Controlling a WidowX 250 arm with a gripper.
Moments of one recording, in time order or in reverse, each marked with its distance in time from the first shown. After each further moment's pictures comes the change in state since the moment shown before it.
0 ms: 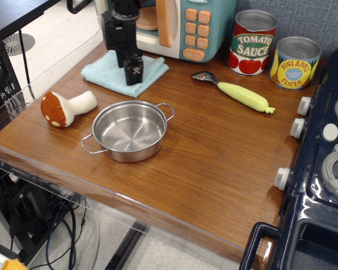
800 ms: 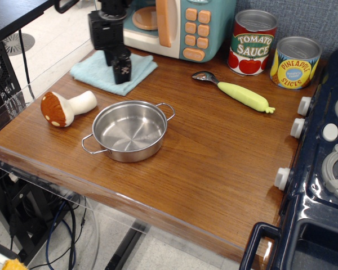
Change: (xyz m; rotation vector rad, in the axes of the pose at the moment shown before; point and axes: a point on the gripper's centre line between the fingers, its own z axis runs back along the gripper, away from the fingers) arm 0.022 0.003 0.005 0.021 -0.015 0.040
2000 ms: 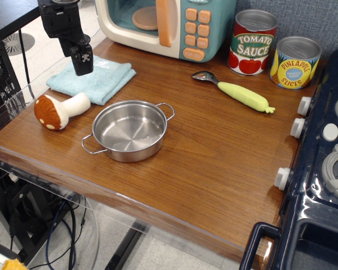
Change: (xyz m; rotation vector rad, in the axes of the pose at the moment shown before) arm 0.033 -0.003 0.038 -0.039 0.047 0.072
